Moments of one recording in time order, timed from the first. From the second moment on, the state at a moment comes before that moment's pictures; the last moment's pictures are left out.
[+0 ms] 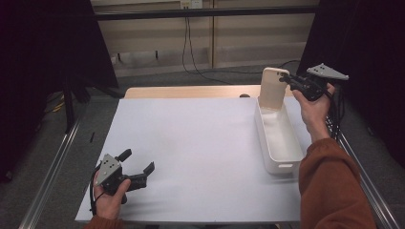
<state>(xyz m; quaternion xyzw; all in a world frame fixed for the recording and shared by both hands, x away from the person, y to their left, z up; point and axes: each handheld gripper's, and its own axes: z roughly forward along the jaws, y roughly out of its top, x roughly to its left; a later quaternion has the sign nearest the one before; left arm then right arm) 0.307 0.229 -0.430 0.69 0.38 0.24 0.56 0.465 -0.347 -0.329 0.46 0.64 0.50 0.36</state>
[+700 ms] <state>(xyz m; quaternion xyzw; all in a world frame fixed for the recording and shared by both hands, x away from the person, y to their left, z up) 0.306 0.231 -0.430 0.70 0.38 0.25 0.56 0.471 -0.346 -0.346 0.46 0.64 0.50 0.35</state>
